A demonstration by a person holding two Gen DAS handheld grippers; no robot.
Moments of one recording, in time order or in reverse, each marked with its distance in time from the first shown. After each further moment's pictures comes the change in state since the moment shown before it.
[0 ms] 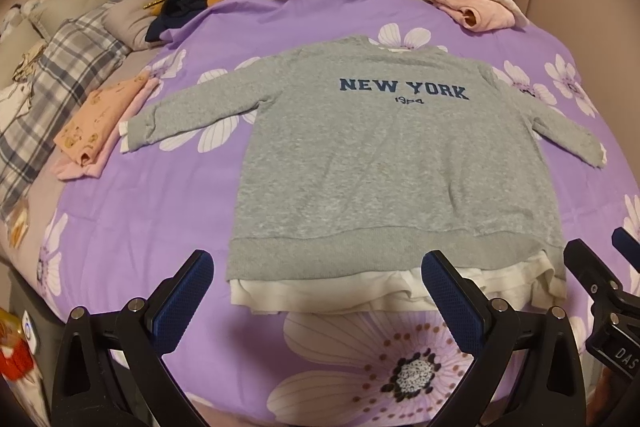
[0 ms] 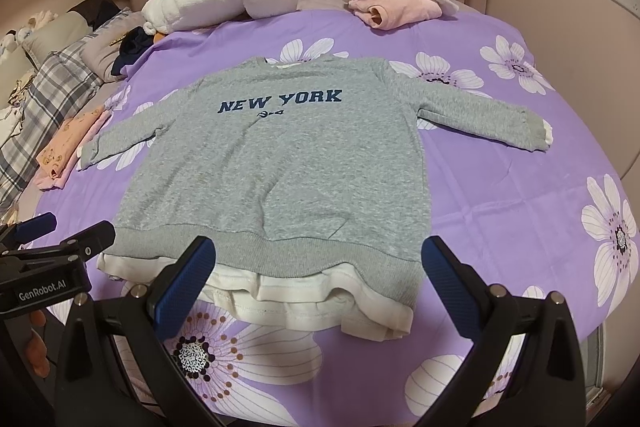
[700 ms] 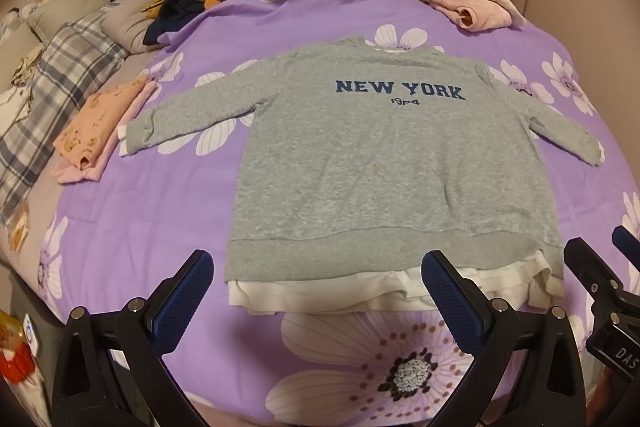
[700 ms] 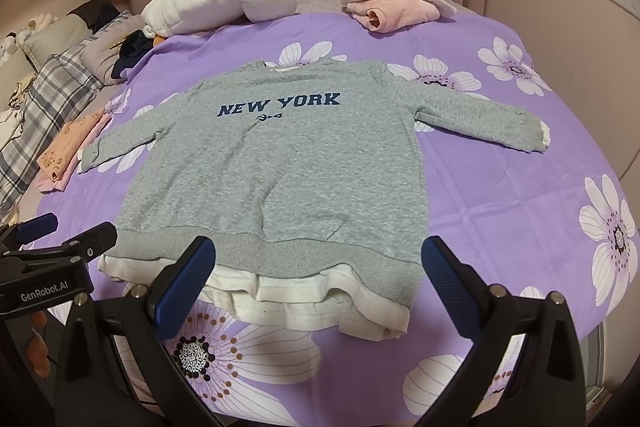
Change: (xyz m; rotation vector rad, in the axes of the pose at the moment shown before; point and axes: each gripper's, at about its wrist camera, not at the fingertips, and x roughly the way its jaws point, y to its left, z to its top) left arm -0.004 -0.002 0.002 0.013 -0.002 -0.003; right arm -0.004 -0.004 0.002 0.002 -0.006 -0.003
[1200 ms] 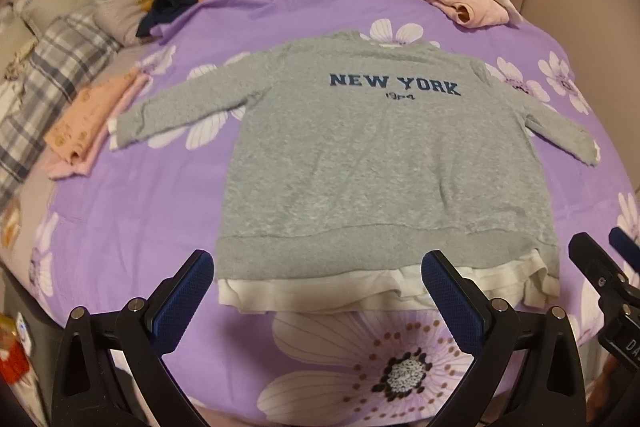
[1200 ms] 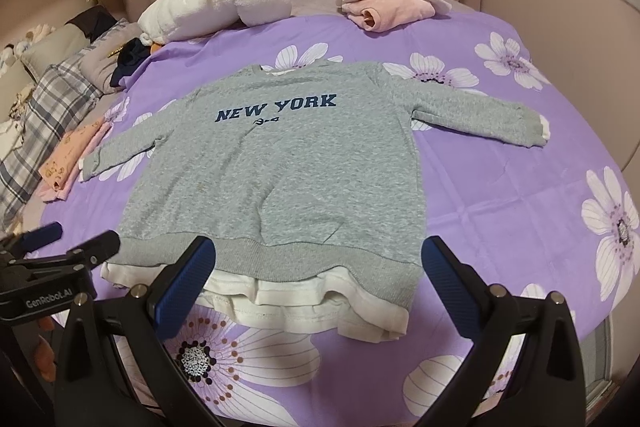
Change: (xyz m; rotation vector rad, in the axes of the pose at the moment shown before) left arm 0.009 0.004 0.001 -0.023 0.032 -0.044; right arm 0.000 -0.010 0.003 0.047 0.001 0.031
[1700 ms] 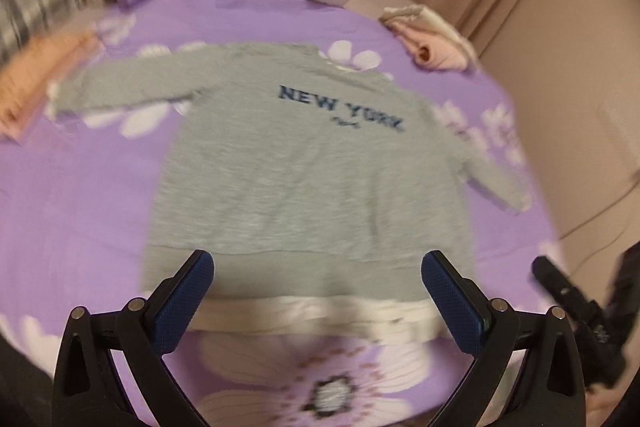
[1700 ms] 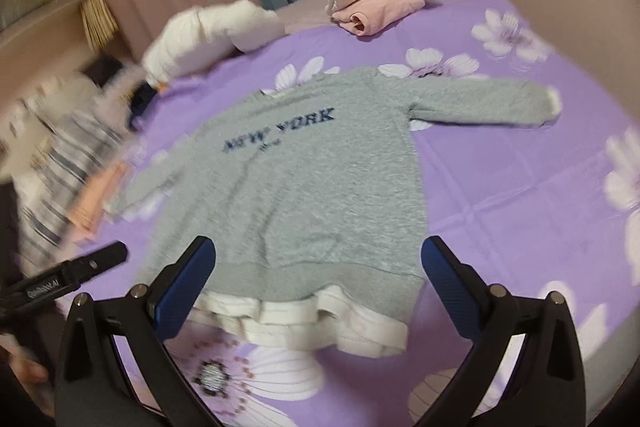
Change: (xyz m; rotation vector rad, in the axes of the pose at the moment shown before) left arm 0.010 0.024 0.014 -0.184 -0.027 -0.367; right arm 0.007 -0.059 0.005 0.218 -0.055 0.205
